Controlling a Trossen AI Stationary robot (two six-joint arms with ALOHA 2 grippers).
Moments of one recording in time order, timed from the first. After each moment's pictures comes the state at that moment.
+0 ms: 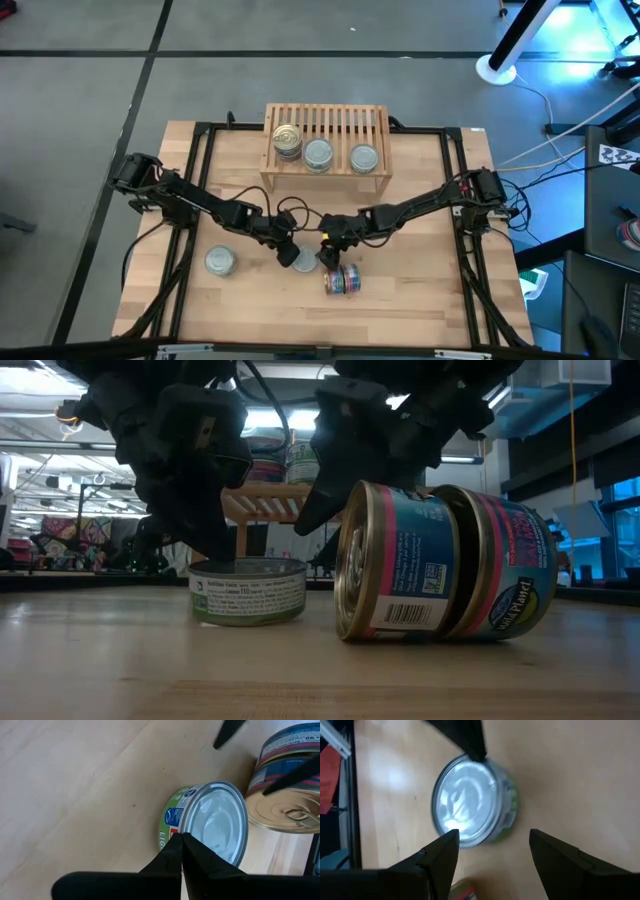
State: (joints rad) left arm -0.22 1.56 0.73 -0.06 -0.04 -0.97; right arm 0.17 1.89 1.15 -0.06 -0.08 0.71
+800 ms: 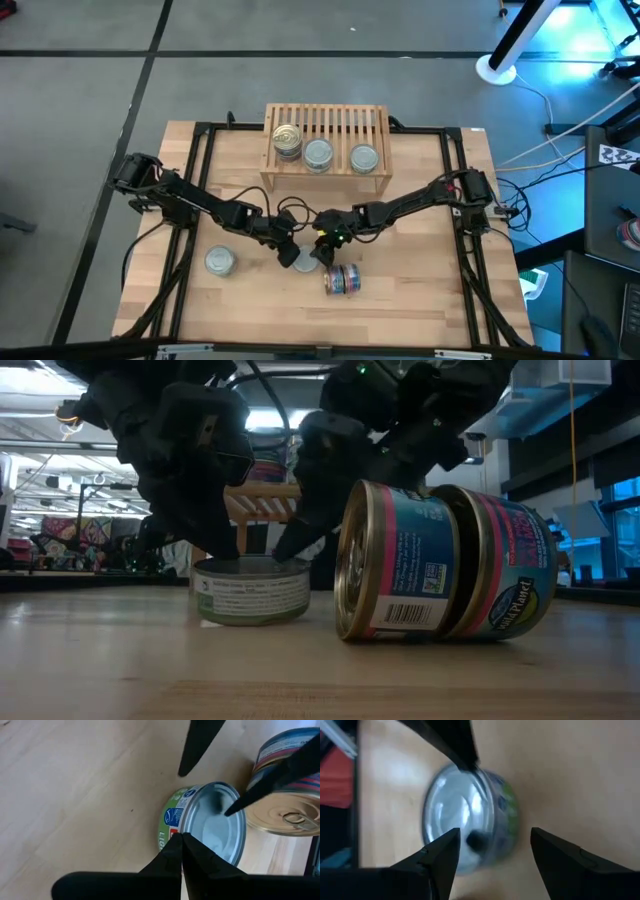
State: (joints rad) left arm -0.22 1.56 0.73 -0.04 -0.06 -0.96; right arm 0.12 1.98 1.15 0.07 -0.21 0.67
